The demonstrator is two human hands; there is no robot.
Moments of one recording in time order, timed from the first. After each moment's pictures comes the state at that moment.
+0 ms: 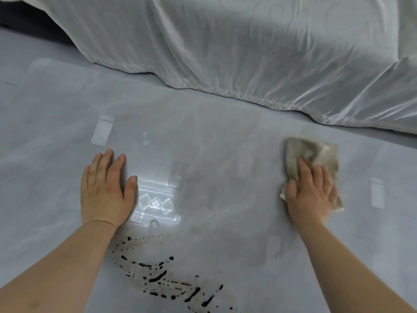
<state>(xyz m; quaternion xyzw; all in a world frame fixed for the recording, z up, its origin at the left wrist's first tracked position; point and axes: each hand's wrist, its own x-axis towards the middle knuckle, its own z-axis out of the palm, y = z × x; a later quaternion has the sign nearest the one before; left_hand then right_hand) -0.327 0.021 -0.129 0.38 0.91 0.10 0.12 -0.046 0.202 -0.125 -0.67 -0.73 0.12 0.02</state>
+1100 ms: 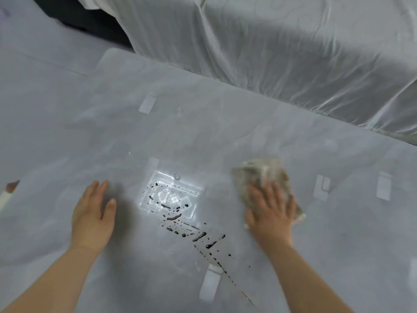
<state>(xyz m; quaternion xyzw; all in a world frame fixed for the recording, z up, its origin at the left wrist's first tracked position) -0.268 -0.124 -0.090 0.17 0.95 0.22 0.17 -0.035 0.089 -0.112 -0.45 -0.88 0.13 -0.05</state>
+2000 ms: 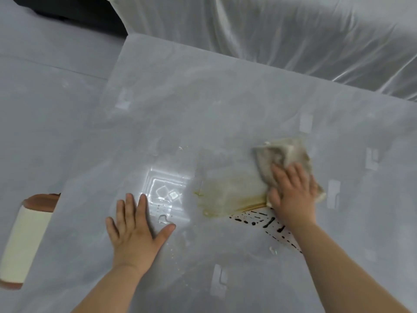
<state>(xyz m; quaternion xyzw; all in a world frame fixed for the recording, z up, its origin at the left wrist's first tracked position) -0.315 -0.198 -0.119 0.29 0.92 0.02 0.27 -0.117 0.017 -0.112 -0.53 -0.83 0.17 -0.06</state>
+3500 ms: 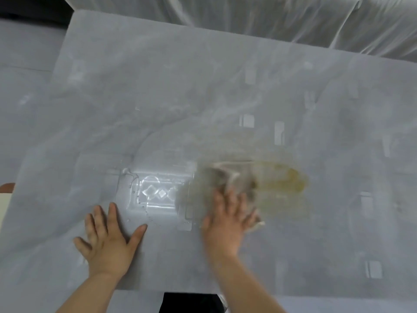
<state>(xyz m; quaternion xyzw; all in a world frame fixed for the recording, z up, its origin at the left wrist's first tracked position) -0.237 -0.276 -0.122 0.26 0.93 0.02 0.27 -0.081 -0.166 -0.111 -0.65 -0.74 0.15 -0.09</state>
